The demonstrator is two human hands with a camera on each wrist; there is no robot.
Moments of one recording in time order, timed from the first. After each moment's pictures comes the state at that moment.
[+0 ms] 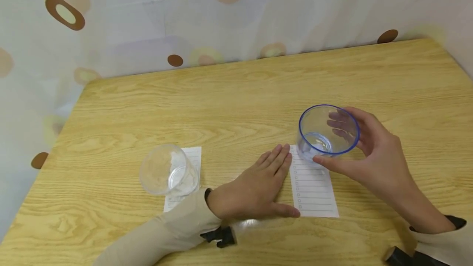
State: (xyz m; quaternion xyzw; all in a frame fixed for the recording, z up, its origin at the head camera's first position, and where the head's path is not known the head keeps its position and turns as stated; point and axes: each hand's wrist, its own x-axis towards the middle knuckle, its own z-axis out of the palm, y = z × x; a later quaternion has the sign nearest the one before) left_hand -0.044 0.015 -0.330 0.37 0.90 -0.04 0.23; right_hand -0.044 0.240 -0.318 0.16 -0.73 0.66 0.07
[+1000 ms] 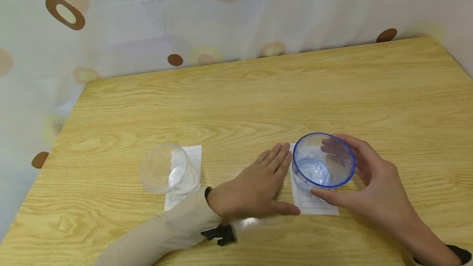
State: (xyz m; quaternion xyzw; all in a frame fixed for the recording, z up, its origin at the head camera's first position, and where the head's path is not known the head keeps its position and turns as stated) left_hand -0.043 0.015 -0.328 0.37 0.90 -0.04 0.21; right_hand -0.001 0.235 -0.331 0.12 -0.81 0.57 0.05
